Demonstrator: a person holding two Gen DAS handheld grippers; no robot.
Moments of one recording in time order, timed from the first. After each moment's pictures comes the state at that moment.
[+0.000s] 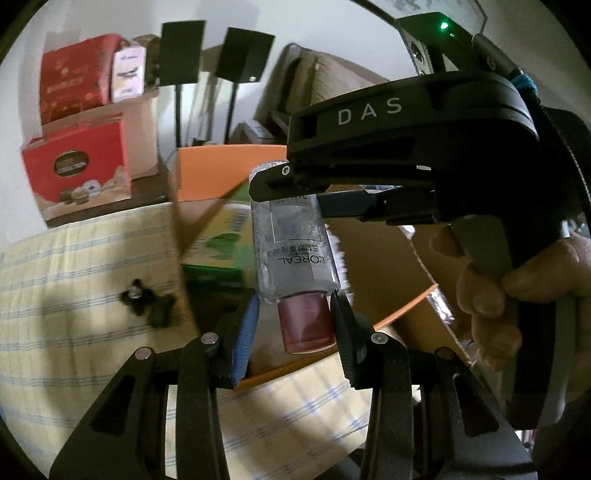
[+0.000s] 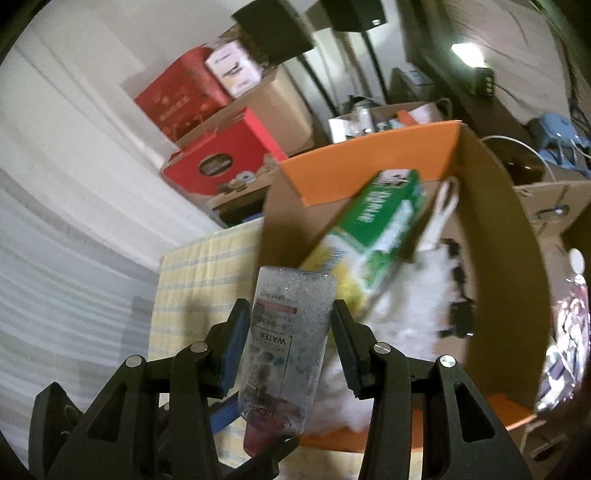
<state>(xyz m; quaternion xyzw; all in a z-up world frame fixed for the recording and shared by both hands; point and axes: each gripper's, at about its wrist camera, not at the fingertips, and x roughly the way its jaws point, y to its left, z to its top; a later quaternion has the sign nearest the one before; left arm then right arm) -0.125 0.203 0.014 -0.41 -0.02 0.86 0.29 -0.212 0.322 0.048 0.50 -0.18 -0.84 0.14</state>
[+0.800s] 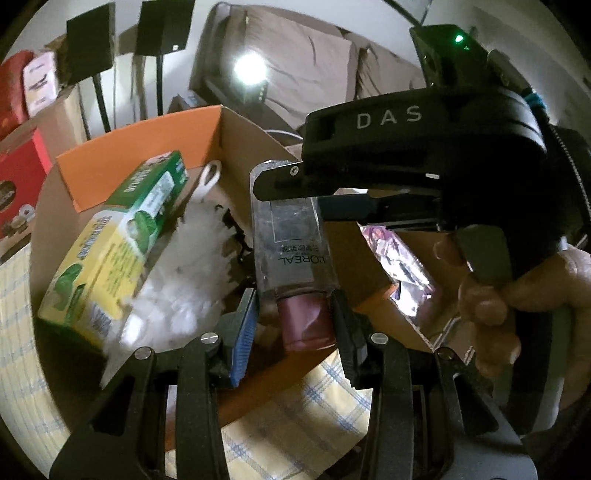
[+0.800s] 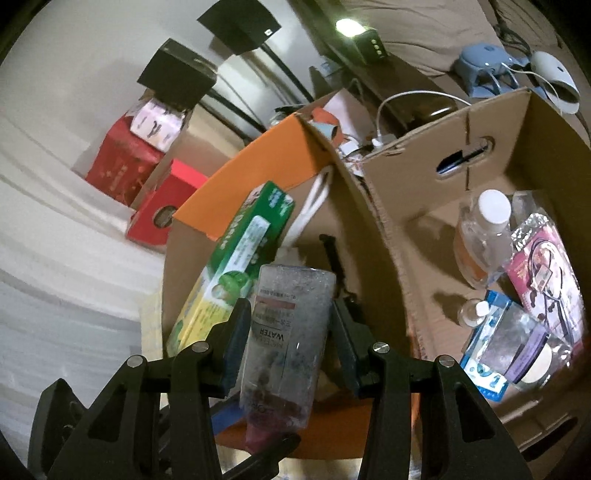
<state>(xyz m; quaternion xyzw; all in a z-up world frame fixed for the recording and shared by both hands) -0.143 0.315 -0.019 -0.46 0.06 0.81 0.36 -0.199 0.468 0.007 0.49 -0.30 -0.82 0.07</state>
